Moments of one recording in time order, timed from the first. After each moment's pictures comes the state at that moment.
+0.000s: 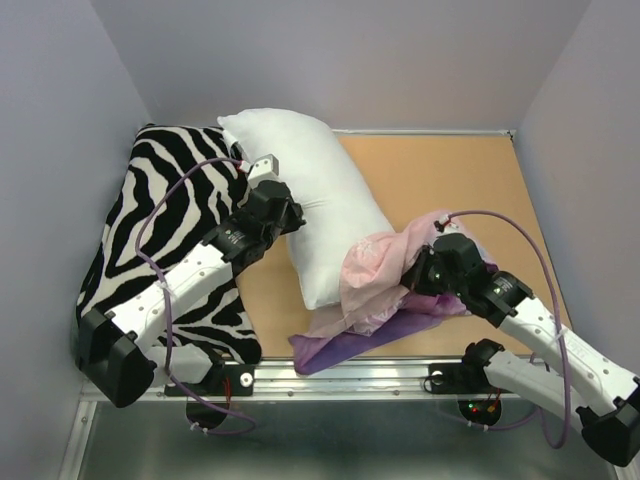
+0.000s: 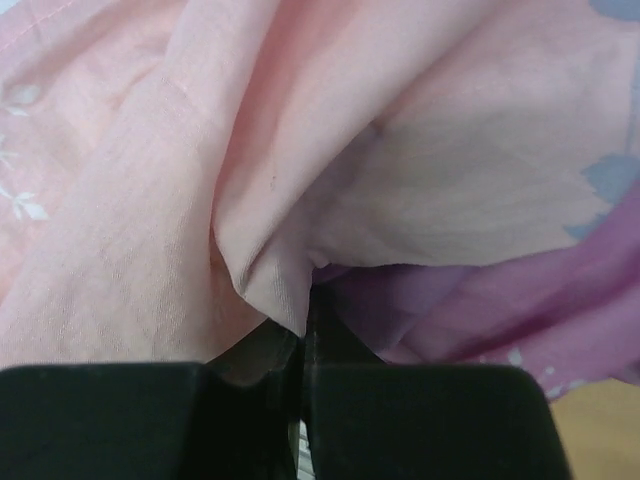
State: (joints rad) left arm -0.67 1.22 1.01 -0.30 -0.35 -0.75; right arm 0.63 0.82 0.67 -0.56 0.03 0.76
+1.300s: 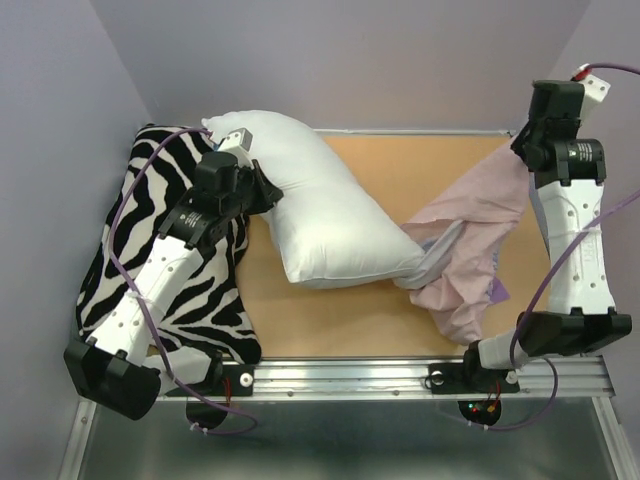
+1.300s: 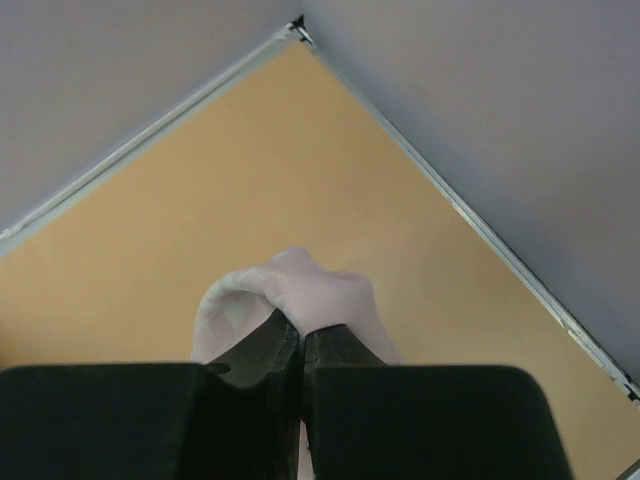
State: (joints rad) left arm -0.39 1.17 1.20 -0.47 0.09 -0.53; right arm 0.11 1.42 1.90 -0.96 0.63 0.42
